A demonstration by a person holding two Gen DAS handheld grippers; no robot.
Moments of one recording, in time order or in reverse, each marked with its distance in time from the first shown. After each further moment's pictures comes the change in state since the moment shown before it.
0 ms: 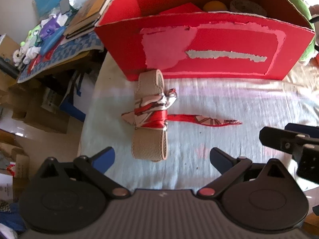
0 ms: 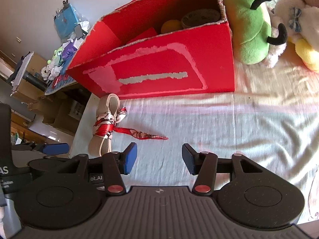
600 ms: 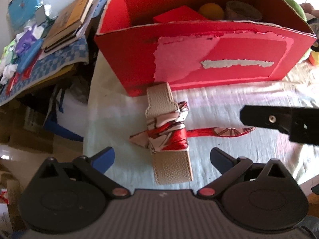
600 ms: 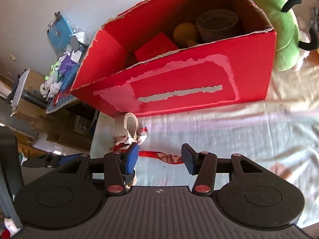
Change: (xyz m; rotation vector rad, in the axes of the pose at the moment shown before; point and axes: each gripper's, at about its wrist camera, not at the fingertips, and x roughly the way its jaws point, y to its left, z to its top) left arm 0.023 0.047 0.021 0.123 -0.021 -0.142; right arm 0.033 0.039 0.026 0.116 -0.019 0.005
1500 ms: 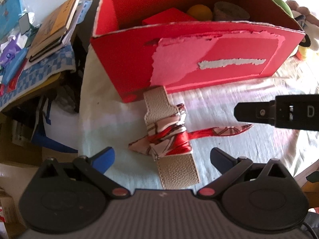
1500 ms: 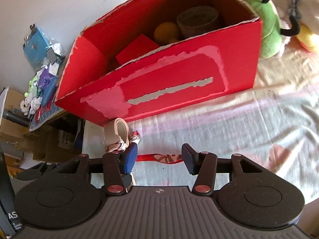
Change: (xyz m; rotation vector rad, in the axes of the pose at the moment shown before) left arm 0.007 0.018 -0.001 0.061 -0.026 -0.090; right arm 0.006 0.014 -0.006 0.114 -0.029 -0.131
